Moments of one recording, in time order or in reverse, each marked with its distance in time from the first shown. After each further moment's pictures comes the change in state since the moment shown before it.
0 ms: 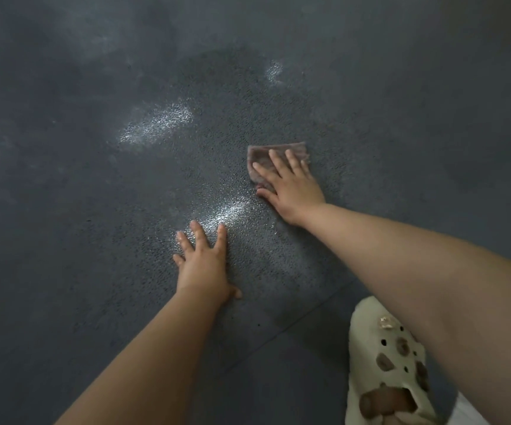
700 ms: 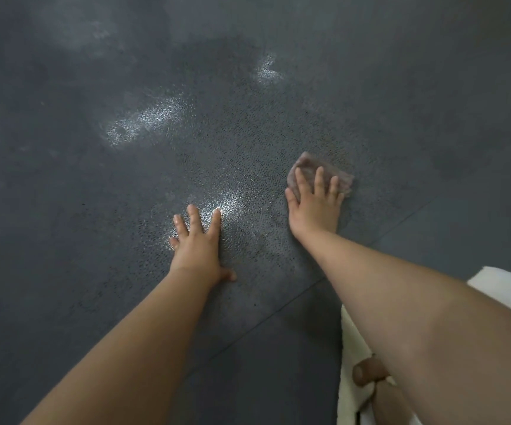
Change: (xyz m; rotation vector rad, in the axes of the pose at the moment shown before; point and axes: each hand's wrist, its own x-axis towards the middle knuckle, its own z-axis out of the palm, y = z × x) left_hand -0.004 -0.012 0.007 -0.032 0.063 0.065; right_hand -0.063 -0.006 0.026 0.179 0.046 0.535
